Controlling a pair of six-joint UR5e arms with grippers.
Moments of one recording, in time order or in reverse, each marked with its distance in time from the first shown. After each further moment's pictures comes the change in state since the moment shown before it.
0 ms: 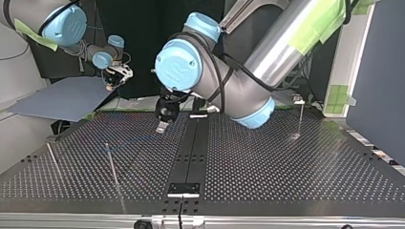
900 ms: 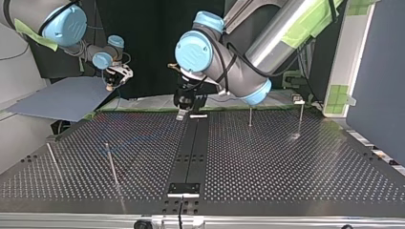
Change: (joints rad) left arm 0.011 0.012 -0.275 0.274 -0.084 -0.032; right arm 0.000 0.000 -0.003 0.004 0.000 -0.011
